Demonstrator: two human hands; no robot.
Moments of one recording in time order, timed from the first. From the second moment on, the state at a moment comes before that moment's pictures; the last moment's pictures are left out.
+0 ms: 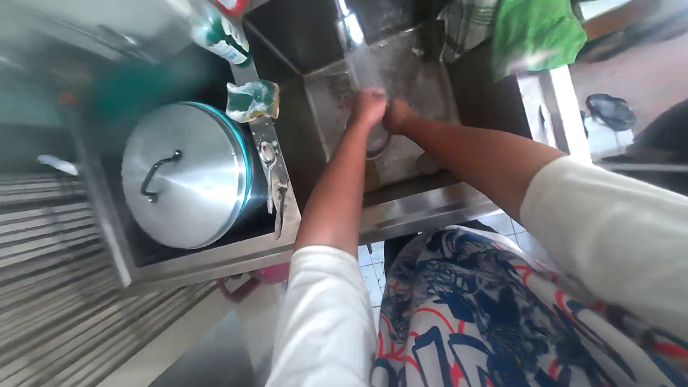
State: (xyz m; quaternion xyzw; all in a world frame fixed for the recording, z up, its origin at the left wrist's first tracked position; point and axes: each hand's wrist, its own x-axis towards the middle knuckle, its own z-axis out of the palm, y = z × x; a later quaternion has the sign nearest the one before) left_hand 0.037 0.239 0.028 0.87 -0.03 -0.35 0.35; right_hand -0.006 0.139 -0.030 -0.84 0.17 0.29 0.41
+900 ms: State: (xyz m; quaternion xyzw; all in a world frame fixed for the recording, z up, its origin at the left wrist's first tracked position) left_hand 0.006 0.349 0.022 0.89 0.08 -0.41 0.16; right_hand -0.017 0.107 -0.105 -0.84 0.12 0.37 0.39
